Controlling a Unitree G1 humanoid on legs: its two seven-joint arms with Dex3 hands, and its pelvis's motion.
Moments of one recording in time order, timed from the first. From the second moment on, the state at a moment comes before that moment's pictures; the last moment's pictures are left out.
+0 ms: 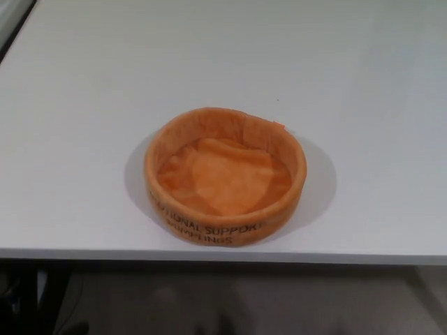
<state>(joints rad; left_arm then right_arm) 0.47 0.26 0.09 0.08 -0.09 -0.17 -0.17 0.44 -0.33 -0.26 0.17 0.11 -0.24 0.22</state>
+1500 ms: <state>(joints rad) 0.47 0.21 0.36 -0.40 -0.28 -0.36 -0.24 0.45 -0.33 -0.35 0.06 0.28 -0.42 0.39</state>
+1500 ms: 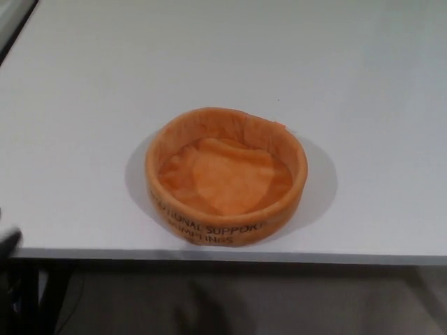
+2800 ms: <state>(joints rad) -0.64 0.69 -0.09 0.00 0.29 -0.31 -0.20 0.47 -0.33 -0.35 0.03 0.29 -0.40 0.39</state>
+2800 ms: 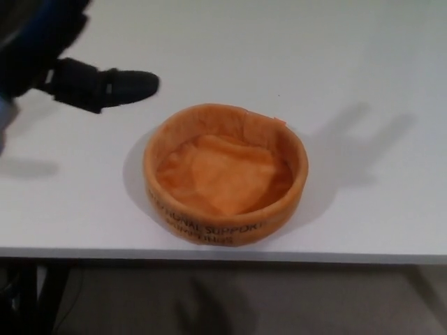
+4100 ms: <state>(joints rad) -0.66 0.70 -0.58 0.29 0.75 -0.39 -0.23 0.46 -0.33 -0.37 0.03 0.30 -0.37 0.41</state>
